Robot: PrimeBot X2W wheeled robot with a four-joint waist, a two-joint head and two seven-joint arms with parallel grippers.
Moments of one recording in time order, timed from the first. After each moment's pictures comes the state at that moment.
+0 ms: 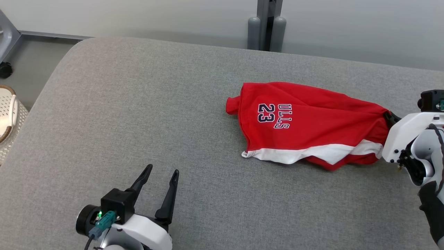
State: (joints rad) left arm -0.20 0.42 -0.71 0.08 -0.68 0.31 -0.22; right arm -0.69 -0.28 0.11 0.86 0.37 0.13 0.20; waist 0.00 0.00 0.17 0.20
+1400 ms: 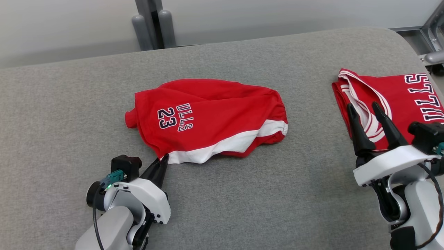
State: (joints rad) left arm -0.50 0.22 -0.75 0.74 -0.77 0.01 -0.24; right arm -0.36 -0.17 0.11 0.33 0.44 0.13 -0.11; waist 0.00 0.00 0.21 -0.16
